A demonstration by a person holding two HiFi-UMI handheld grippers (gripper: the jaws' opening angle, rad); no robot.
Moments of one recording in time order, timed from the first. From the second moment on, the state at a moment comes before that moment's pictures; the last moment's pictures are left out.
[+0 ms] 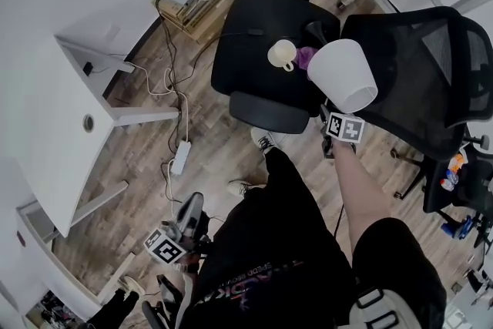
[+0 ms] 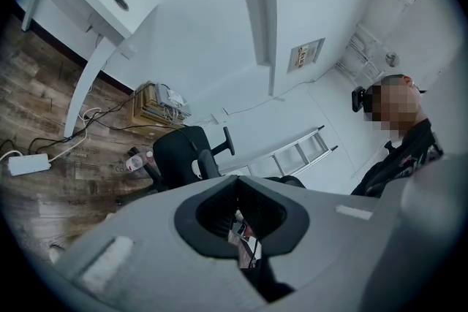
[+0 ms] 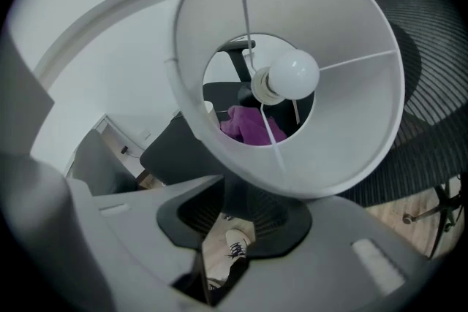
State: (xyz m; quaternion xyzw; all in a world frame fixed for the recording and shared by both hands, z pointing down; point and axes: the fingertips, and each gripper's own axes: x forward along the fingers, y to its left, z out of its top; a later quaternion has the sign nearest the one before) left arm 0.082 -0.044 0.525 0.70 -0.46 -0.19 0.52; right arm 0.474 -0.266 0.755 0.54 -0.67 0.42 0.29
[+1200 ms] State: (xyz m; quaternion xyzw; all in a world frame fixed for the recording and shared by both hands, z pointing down) left arm 0.041 0.021 0.517 0.69 -0.50 -0.20 0.48; right arm 0.362 -0.150 0.701 0.38 -0.77 0.44 0.26
